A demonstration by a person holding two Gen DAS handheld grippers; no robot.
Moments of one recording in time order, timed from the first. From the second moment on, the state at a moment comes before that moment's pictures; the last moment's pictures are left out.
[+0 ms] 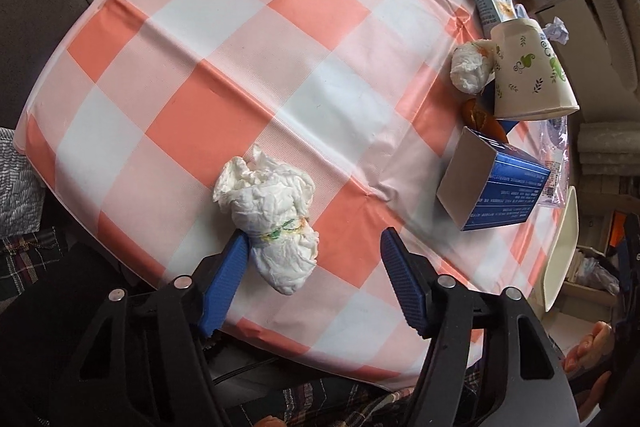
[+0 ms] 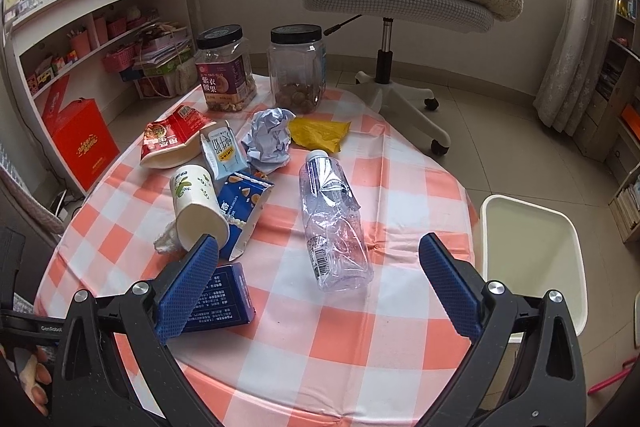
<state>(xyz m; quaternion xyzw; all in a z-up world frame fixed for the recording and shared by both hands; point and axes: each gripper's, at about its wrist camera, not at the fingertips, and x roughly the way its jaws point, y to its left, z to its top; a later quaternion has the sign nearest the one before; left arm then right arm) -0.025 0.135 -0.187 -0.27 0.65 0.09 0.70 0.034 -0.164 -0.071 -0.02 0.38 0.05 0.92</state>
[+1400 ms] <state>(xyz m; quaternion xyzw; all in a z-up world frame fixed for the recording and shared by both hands) 0.026 0.130 -0.074 -0.15 0.40 0.09 0.90 0.142 -0.054 -0.106 -0.06 0.45 0.18 0.87</state>
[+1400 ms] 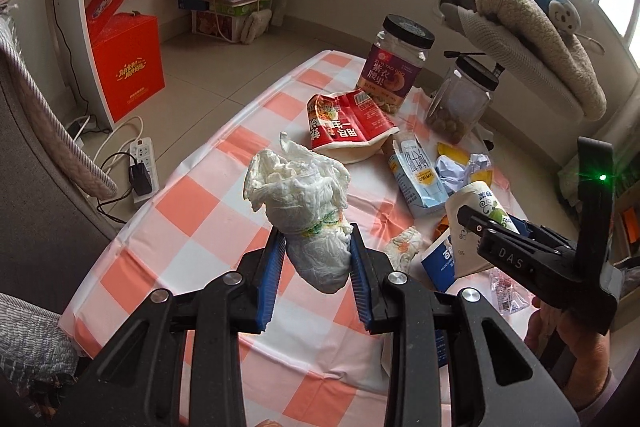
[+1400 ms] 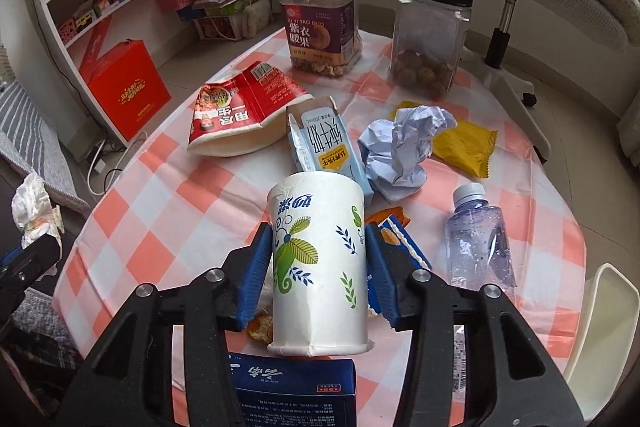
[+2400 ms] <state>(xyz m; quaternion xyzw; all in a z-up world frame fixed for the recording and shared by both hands) 0.050 -0.020 -0.066 -0.06 0.37 -0.05 0.93 0.088 -0.265 -0.045 0.04 0.33 0.02 0.94</state>
